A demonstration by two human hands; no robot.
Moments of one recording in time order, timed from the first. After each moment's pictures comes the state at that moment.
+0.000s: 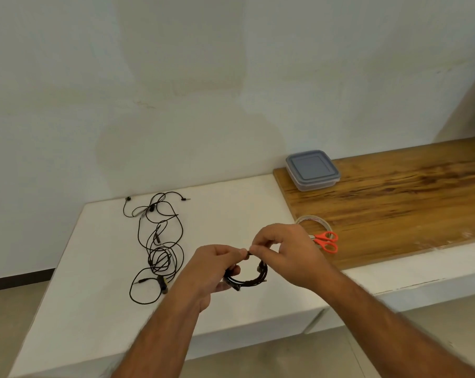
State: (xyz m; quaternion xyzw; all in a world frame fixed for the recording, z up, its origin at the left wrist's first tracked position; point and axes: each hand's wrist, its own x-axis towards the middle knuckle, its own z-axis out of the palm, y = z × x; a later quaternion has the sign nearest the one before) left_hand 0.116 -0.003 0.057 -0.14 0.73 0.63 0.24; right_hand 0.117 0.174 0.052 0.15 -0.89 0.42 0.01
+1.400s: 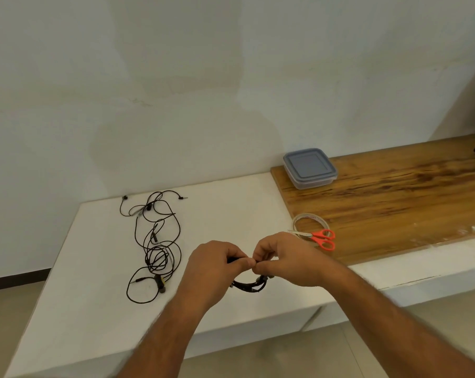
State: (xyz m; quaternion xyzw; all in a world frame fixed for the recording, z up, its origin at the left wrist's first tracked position) left_hand 0.121 0.000 0.054 0.07 0.92 0.38 0.11; right_hand 0.116 0.184 0.056 0.11 -0.87 0.43 -0.19
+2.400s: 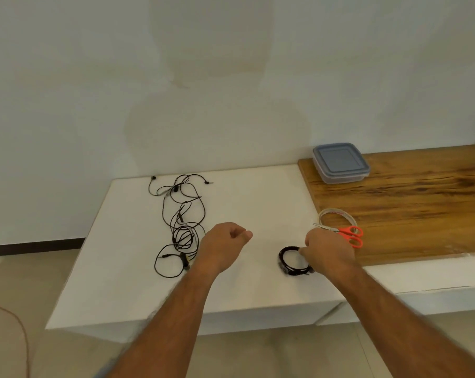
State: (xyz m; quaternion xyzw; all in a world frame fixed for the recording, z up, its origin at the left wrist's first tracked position) left_hand 0.094 -0.032 0.016 -0.06 0.89 0.43 0.13; right_hand 0.089 0.190 -0.013 -0.06 -0.99 0.07 -0.14
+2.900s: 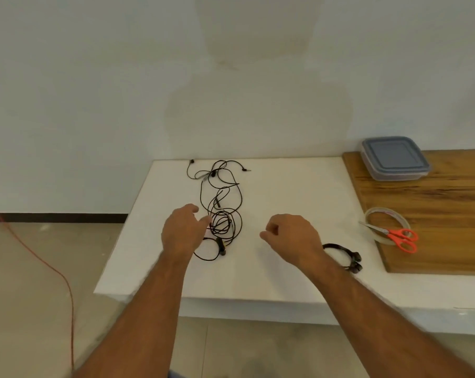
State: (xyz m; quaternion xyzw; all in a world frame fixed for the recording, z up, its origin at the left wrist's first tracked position) left_hand 0.082 -0.159 -0.008 -0.23 0.94 0.26 0.02; right_hand 0.077 0.066 -0.013 0.07 -0.96 0.24 -0.09
